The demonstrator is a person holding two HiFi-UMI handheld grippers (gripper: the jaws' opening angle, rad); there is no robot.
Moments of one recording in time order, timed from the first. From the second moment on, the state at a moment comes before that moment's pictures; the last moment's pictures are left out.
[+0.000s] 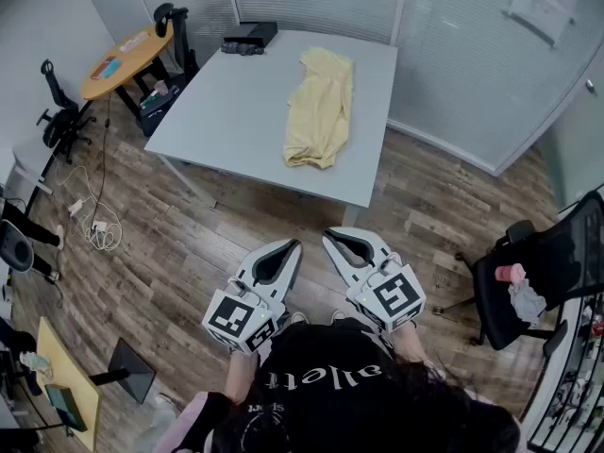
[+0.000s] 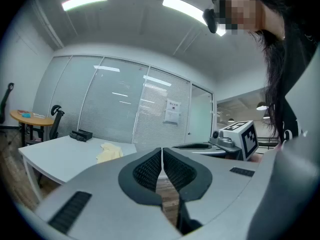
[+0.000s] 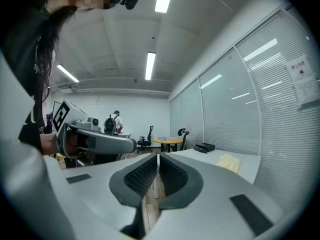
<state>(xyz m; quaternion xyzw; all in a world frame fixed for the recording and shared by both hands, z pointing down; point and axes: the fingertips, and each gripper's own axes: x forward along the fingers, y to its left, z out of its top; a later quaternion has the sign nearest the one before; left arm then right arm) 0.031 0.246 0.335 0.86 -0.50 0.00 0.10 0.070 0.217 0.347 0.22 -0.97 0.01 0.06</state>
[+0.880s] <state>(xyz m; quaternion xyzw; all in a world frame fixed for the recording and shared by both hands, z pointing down) 0.065 0.239 0.348 0.84 -0.53 0.01 0.11 0.106 0.212 0.360 0.20 -0.98 0.03 0.05</state>
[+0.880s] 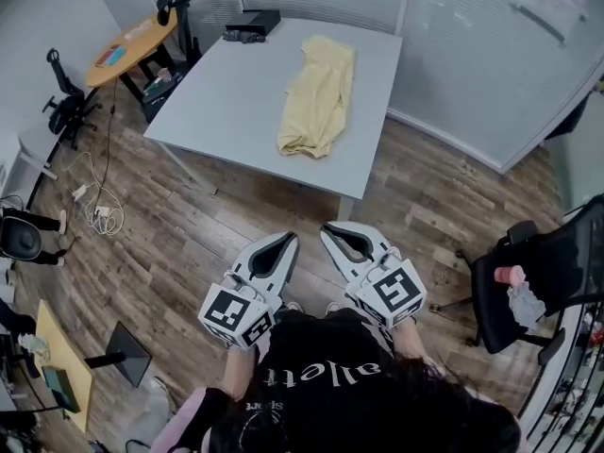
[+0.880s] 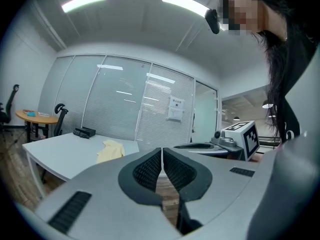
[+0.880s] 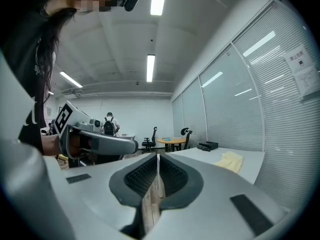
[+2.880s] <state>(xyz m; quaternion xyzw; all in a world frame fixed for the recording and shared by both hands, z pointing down) -0.147 0.068 0.398 0.89 -0.44 0.06 0.14 -0.106 0.041 0.410 0.26 -0.95 0.07 0.12</state>
